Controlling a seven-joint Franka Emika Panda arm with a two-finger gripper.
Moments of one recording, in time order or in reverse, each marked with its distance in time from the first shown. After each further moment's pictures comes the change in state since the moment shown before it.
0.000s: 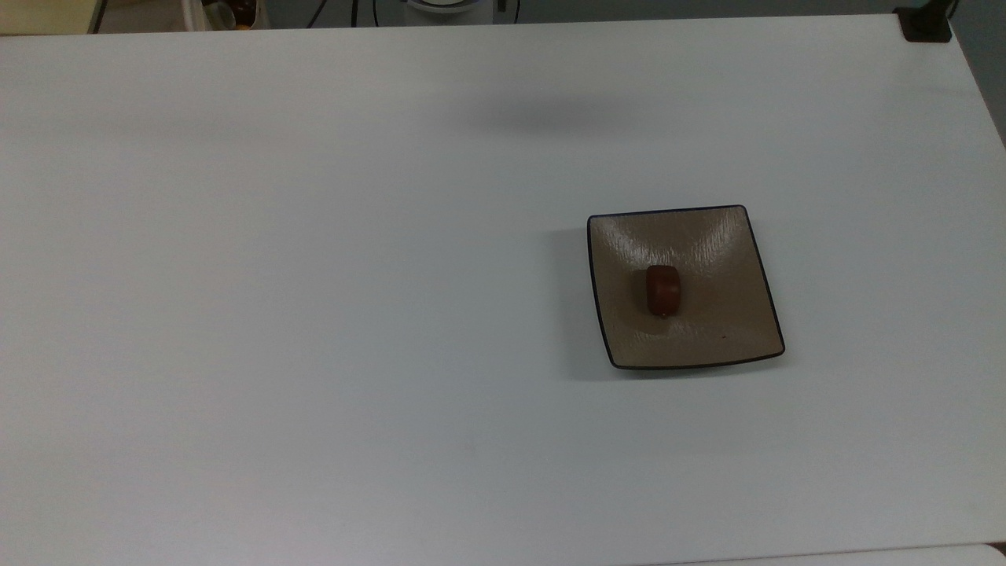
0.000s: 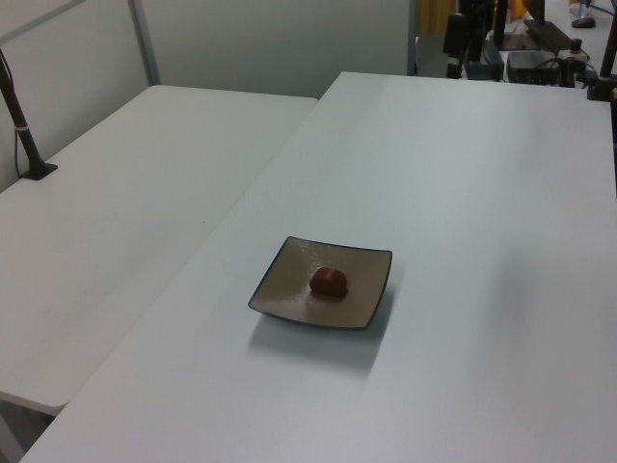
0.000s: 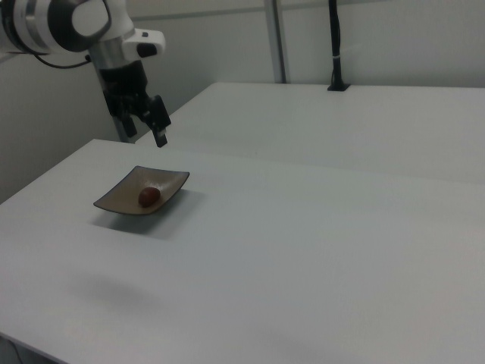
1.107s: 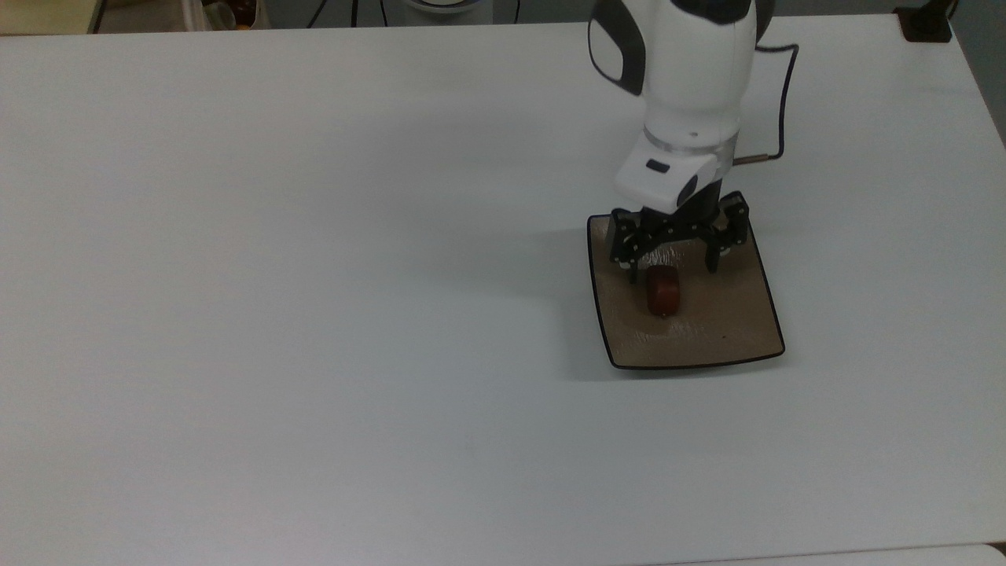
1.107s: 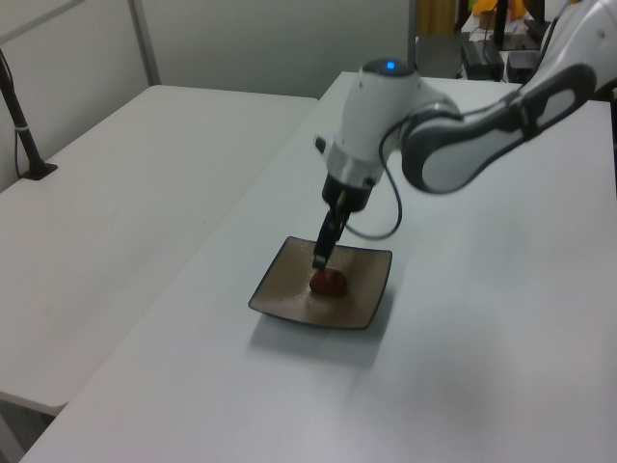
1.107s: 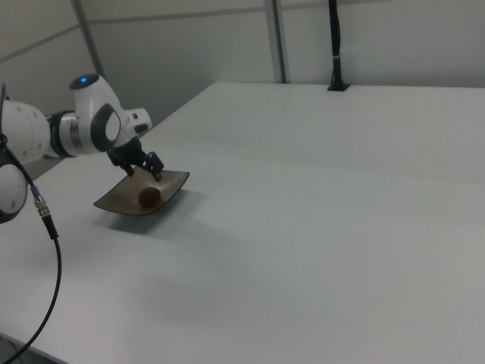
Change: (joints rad) arm 0.272 0.570 0.038 0.098 -0.041 0.728 0.077
